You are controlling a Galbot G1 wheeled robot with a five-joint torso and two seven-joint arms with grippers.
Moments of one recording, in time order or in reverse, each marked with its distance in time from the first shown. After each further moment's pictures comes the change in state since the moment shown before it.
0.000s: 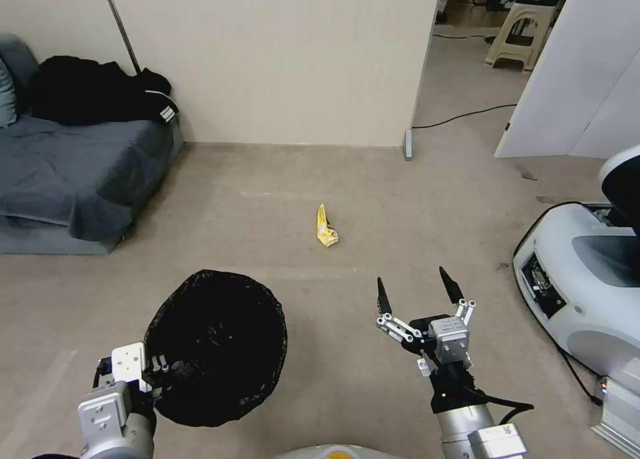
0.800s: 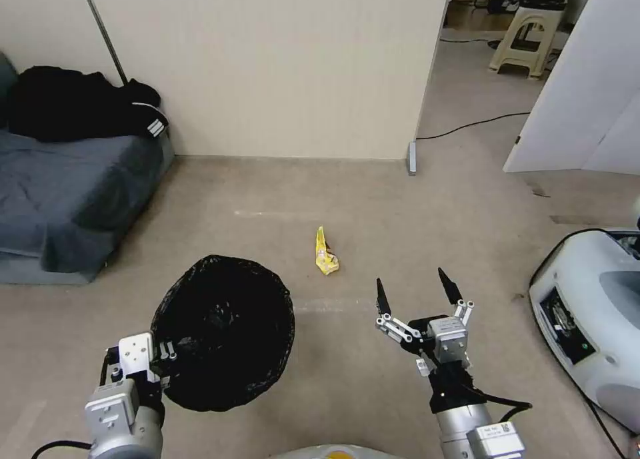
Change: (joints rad) left arm -0.002 0.004 0.039 0.001 0.030 -0.069 0.012; right arm 0.000 0.000 -0.003 -0.002 0.001 -0.006 0.001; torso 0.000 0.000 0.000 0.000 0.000
